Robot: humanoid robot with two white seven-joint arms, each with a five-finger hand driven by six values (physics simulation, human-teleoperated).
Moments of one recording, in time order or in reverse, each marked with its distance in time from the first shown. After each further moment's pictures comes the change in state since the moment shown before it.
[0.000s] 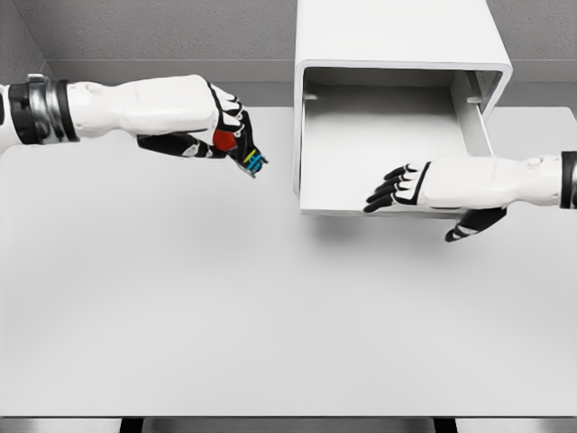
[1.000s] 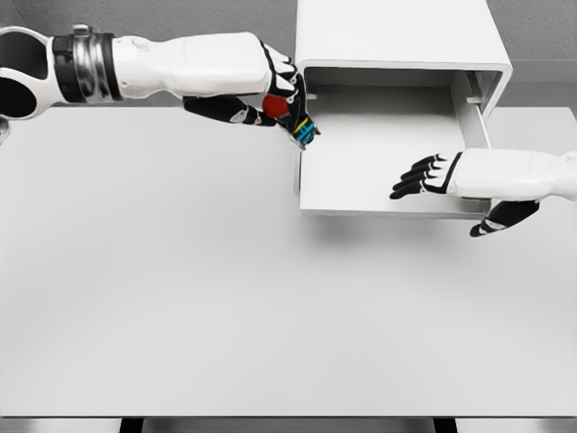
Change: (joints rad) left arm -0.114 -0.159 -0.018 0.072 0.027 0.000 -0.015; right arm 0.028 -0.080 -0.038 -0.004 -0.058 0.000 -0.023
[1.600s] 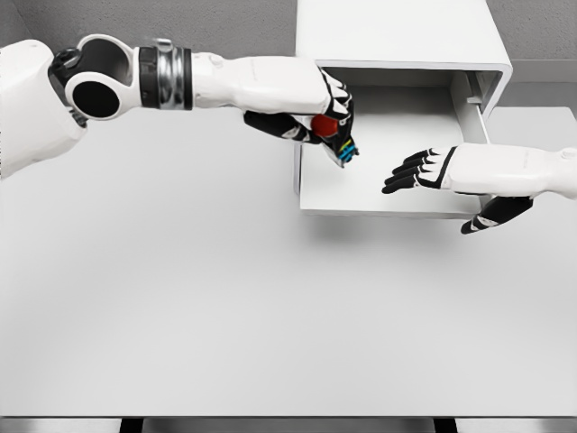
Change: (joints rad) left arm -0.002 -0.193 -0.037 0.140 -0.062 0.000 -0.032; right arm 0.000 0.014 -0.004 -0.005 -0.027 0.000 -0.018
